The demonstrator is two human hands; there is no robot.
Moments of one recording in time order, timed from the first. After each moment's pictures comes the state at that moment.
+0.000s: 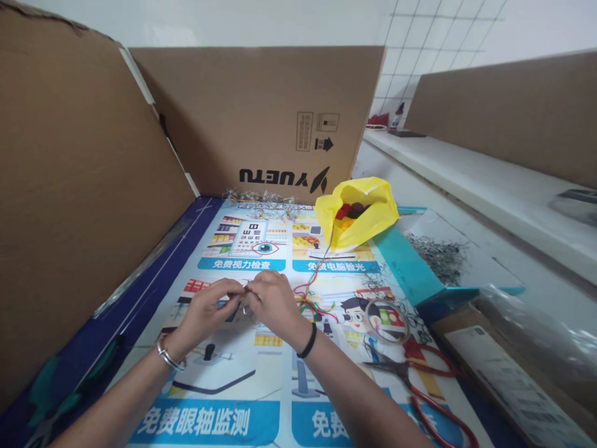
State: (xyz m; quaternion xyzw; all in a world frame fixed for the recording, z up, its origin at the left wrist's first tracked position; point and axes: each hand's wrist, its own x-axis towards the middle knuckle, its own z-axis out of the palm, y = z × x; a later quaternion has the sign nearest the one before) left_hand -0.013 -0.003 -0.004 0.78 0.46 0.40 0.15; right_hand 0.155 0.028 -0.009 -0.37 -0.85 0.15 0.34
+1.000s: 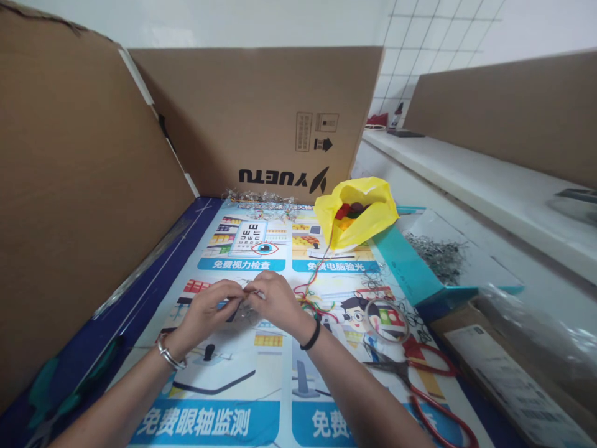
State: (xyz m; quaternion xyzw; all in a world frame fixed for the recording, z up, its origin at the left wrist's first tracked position) left_hand -0.017 0.001 -0.013 0.81 0.40 0.41 0.11; right_hand 0.159 0.035 -0.004 -0.33 -0.82 0.30 0.35
